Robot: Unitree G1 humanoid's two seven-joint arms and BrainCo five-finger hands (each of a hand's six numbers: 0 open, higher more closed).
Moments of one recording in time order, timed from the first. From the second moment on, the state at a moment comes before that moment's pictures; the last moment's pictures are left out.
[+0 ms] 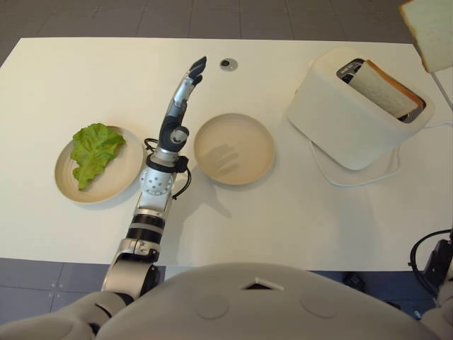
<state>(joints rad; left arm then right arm) -0.16 0.08 -0.08 0.29 0.10 -0.88 -0.10 -0.27 -0.83 -0.45 0.29 0.10 -0.59 0.07</state>
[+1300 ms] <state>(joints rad) 0.25 0.97 0.19 0.25 0.65 -0.43 -0.15 -0.21 -0.37 0.35 0.27 -0.31 -0.40 0.30</state>
